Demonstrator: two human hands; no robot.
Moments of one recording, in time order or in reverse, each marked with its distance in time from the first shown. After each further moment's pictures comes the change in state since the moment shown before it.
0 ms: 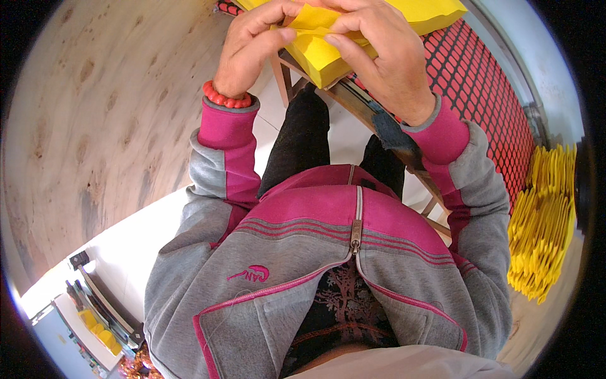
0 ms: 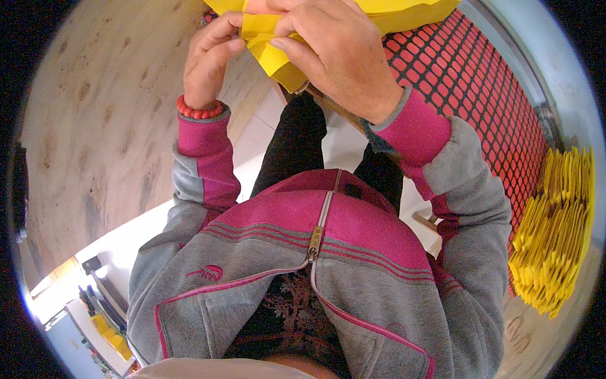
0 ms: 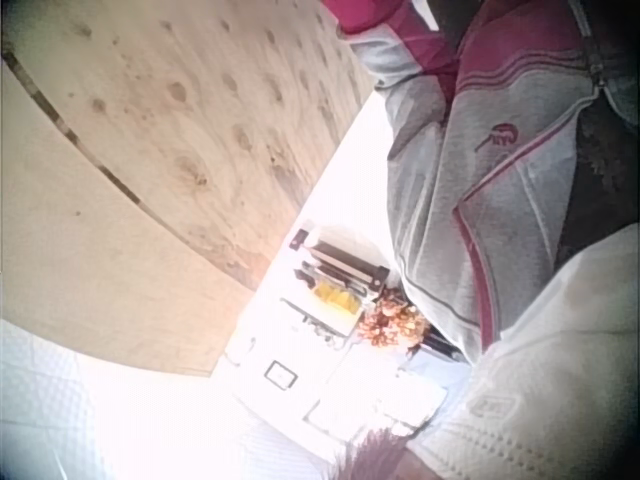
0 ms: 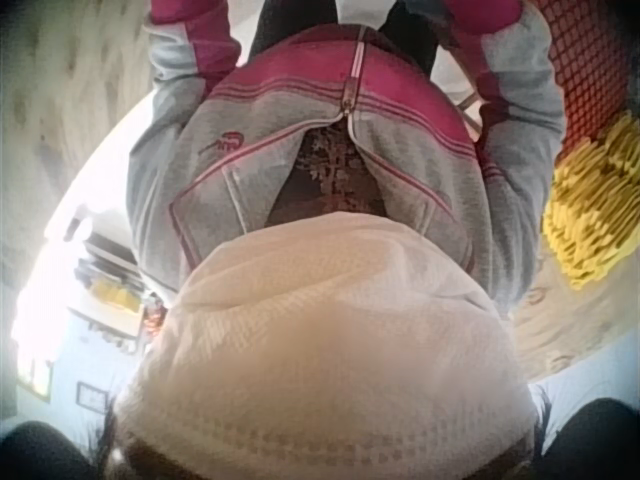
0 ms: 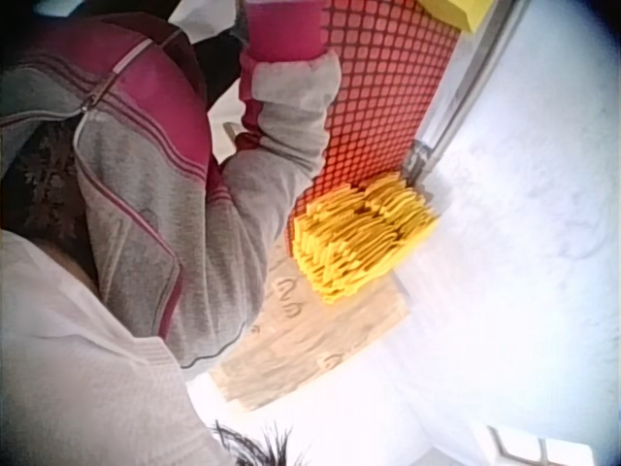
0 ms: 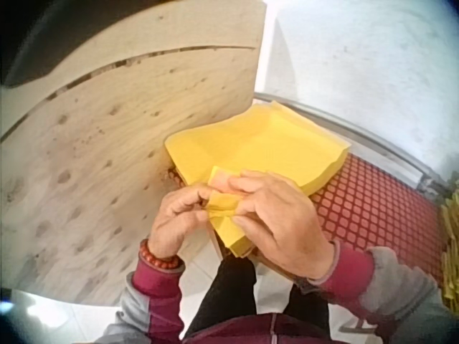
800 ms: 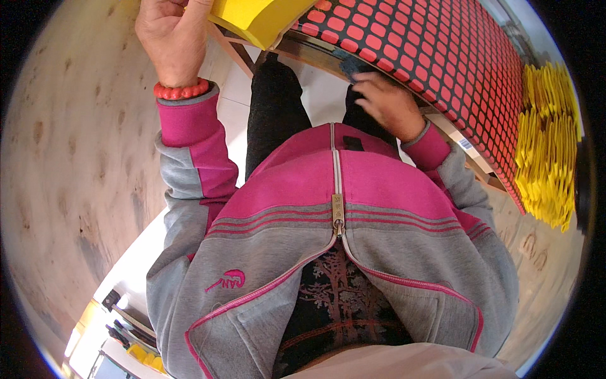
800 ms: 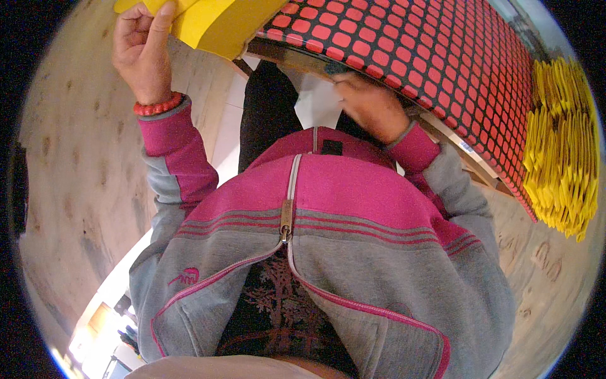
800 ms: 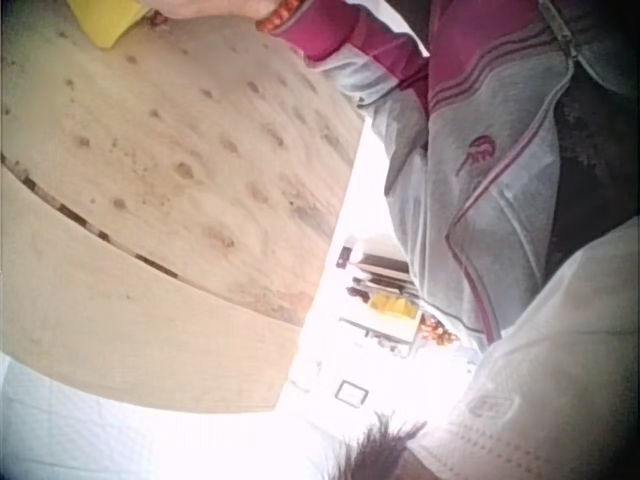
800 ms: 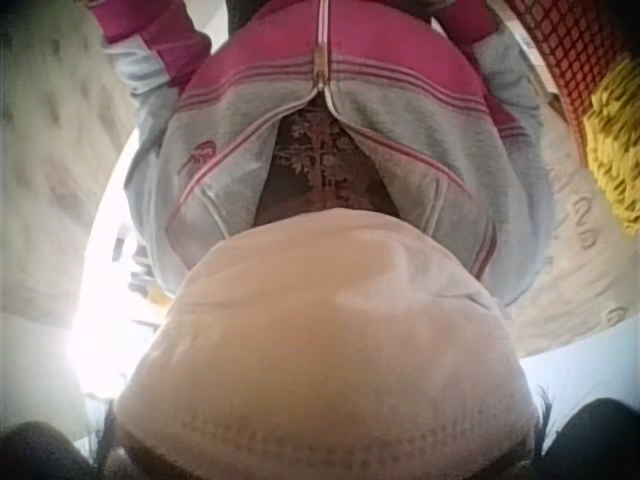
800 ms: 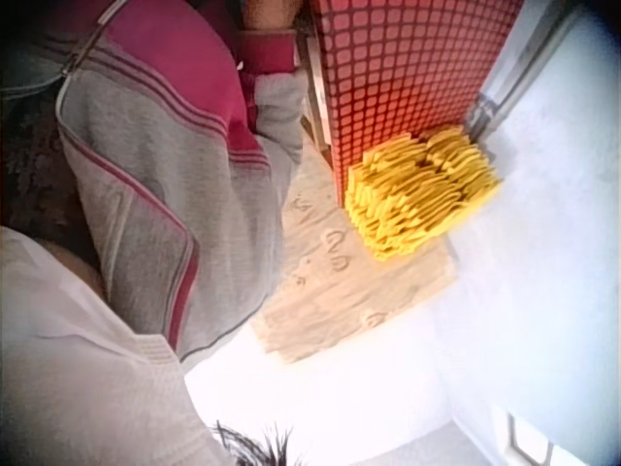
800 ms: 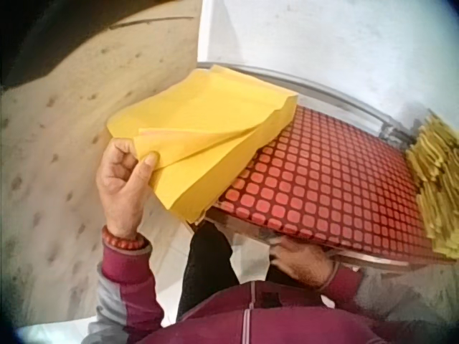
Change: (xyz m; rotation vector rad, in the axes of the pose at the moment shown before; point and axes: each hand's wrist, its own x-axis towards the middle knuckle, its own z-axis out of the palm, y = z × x) left_hand 0.010 -0.007 0.036 -0.089 0.319 0.115; right_hand -0.214 -0.044 -0.046 -0.208 -0.619 0.616
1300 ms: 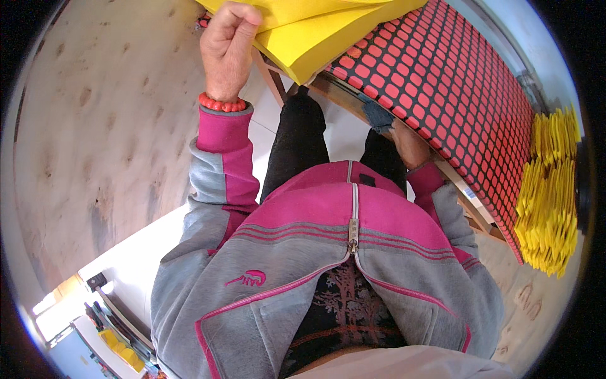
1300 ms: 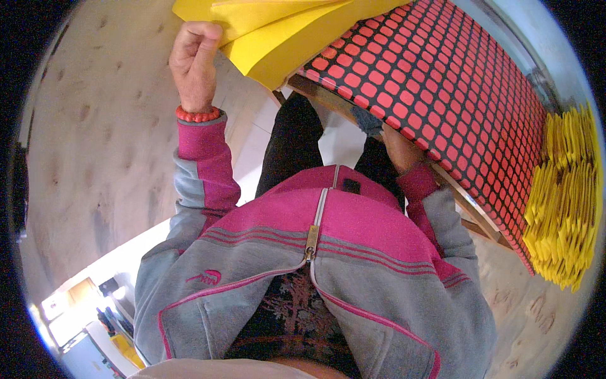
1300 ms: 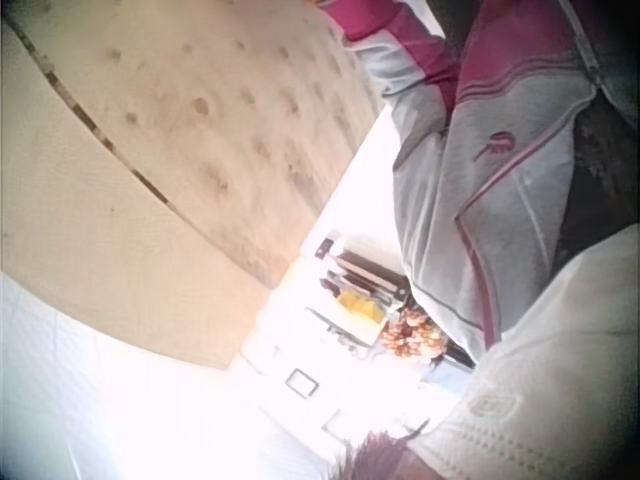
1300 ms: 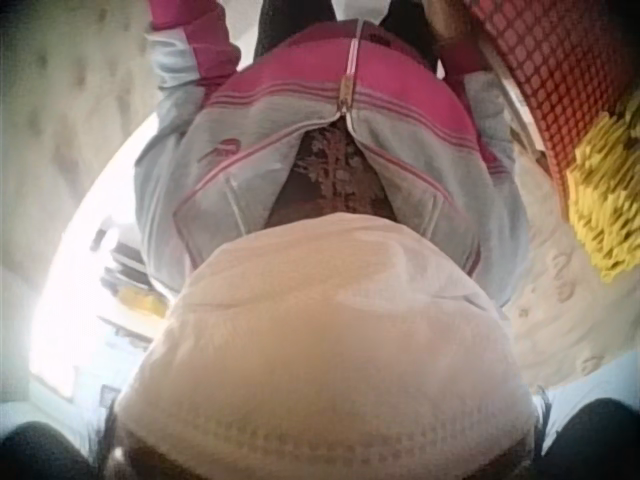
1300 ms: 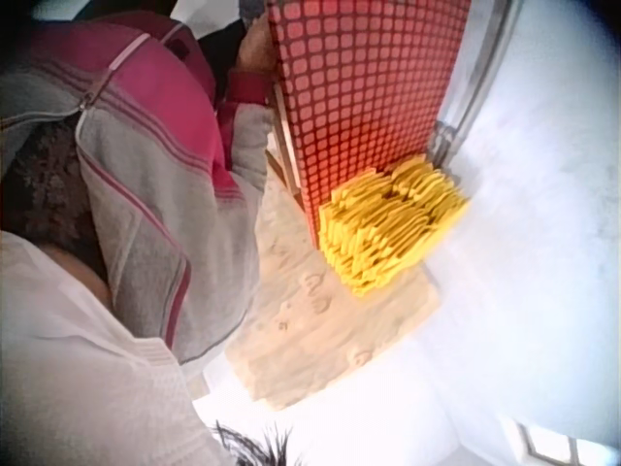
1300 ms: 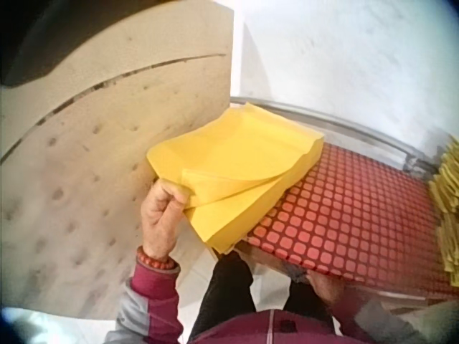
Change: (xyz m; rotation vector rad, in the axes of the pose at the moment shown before) left_hand 0.002 0.003 -0.020 0.240 -0.014 0.027; right_hand -0.024 0.075 0.052 -0.180 0.055 0.296
